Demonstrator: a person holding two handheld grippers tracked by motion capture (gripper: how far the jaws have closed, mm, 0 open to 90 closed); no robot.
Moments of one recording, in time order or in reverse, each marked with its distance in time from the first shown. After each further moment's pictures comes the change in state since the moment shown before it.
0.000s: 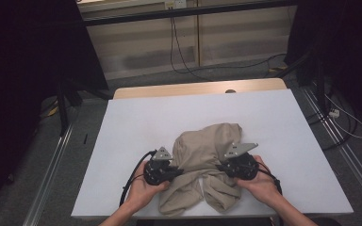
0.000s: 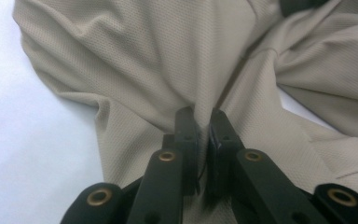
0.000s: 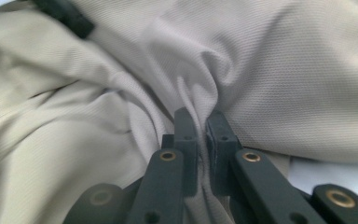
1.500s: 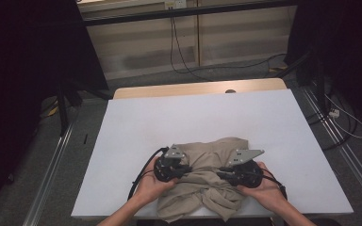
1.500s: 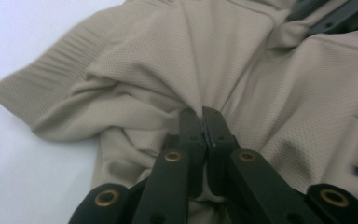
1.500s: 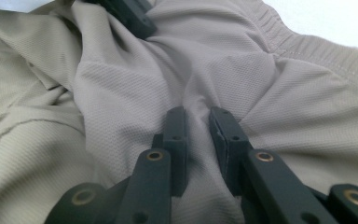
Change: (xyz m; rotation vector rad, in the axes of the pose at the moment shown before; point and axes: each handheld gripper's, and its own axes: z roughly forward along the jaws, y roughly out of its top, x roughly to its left) left arm -0.005 0.017 0.016 0.015 -0.037 0.054; right arm 0.008 -0.011 -0.007 -0.028 0.053 0.007
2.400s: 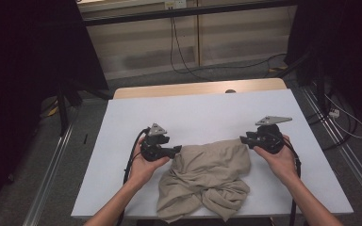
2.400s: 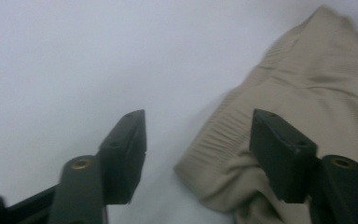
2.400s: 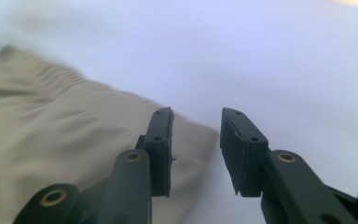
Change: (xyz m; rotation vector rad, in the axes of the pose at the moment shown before) left arm 0.063 0.023 -0.012 -0.118 0.228 -0.147; right arm -0.107 0.011 -0.028 -0.074 -0.282 0.289
